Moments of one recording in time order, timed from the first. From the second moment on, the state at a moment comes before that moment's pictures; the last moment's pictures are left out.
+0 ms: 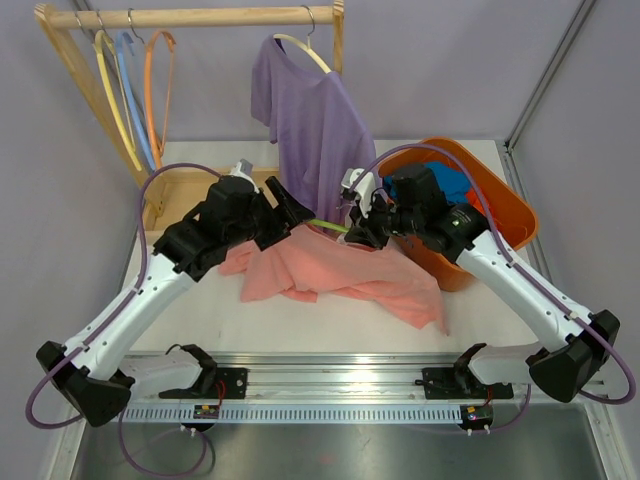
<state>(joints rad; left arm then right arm) -0.63 1.12 1.23 -0.66 0.02 -1.06 0.66 1.29 1.34 -0.63 -0.42 -0.32</state>
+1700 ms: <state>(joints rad) -0.73 1.16 1.17 -0.62 -0.33 -0.98 0.67 1.33 1.35 -0.57 -0.47 -0.04</state>
